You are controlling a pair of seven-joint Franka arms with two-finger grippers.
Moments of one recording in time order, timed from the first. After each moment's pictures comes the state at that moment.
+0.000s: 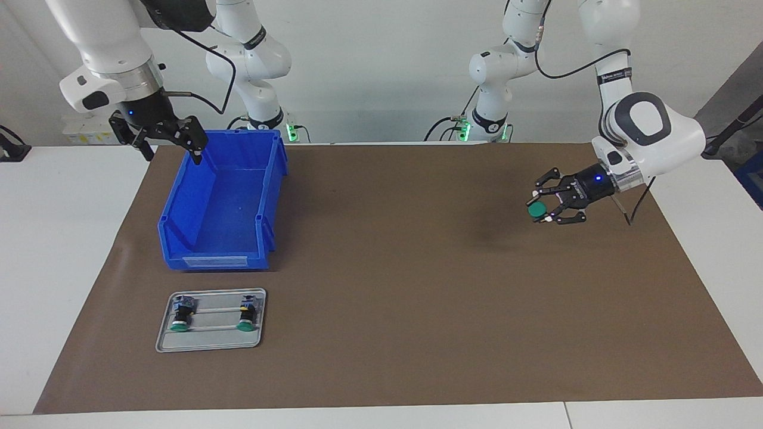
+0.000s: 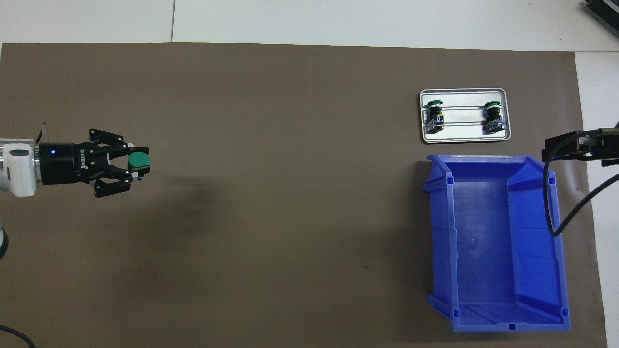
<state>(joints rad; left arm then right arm) 0.24 0.07 -0.12 -2.06 -1.07 1.85 1.79 0.05 -0.03 -0.06 -1.58 -0.05 1.57 0.09</state>
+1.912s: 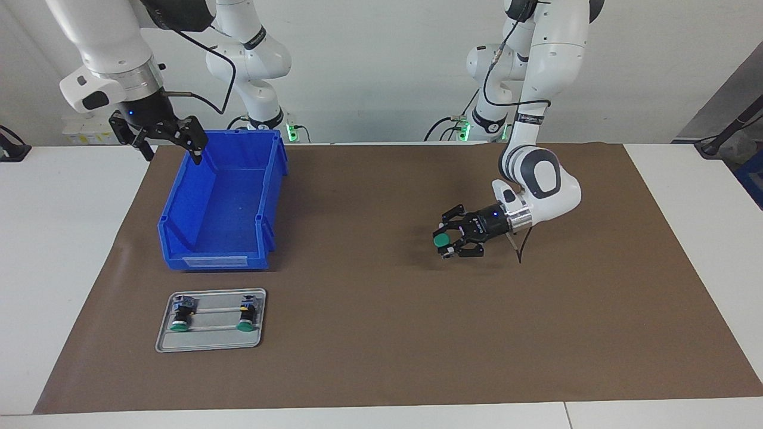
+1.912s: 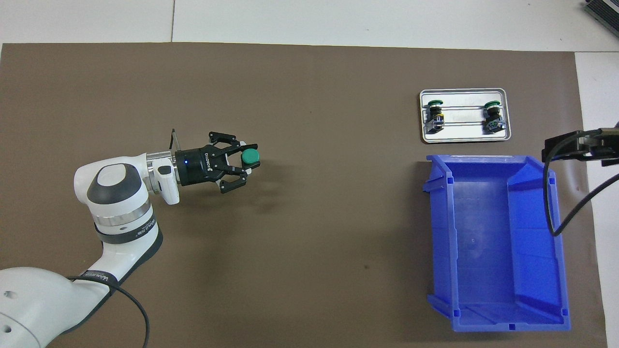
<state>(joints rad) -0.09 0.31 -0.12 -2.12 -1.69 2.03 2.36 0.05 -0.03 -0.06 -1.58 -0.05 1.57 0.09</state>
